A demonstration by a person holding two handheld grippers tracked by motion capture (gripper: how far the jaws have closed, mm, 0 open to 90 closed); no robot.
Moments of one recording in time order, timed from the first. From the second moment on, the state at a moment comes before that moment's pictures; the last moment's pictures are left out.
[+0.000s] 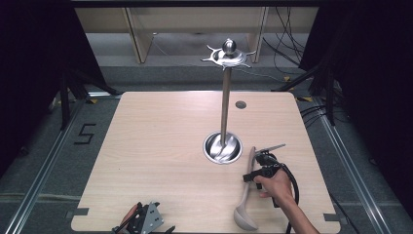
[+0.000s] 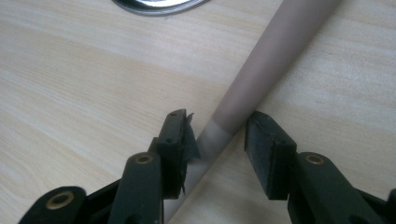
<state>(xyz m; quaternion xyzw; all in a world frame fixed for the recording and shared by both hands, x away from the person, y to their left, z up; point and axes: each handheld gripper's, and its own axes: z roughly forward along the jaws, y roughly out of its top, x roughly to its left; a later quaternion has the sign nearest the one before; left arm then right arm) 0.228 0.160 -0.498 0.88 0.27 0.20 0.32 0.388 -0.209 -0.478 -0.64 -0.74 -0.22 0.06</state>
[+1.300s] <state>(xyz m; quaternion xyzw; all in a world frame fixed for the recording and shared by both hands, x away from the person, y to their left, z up) 0.228 0.161 -0.496 0.88 0.27 0.21 0.32 0.366 -0.208 -0.458 -0.55 -0.74 -0.38 0.03</state>
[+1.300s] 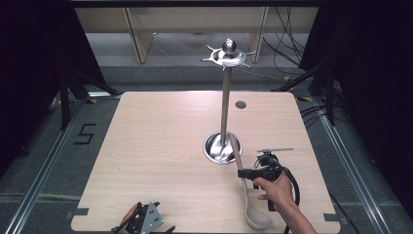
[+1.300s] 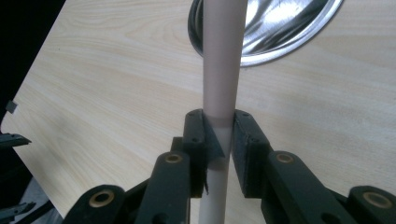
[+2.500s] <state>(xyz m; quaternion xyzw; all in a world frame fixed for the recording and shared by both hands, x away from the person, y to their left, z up) 0.228 0.162 -0.495 0.88 0.27 0.21 0.32 0.285 -0.209 -0.418 -0.43 -0.76 -0.49 -0.11</state>
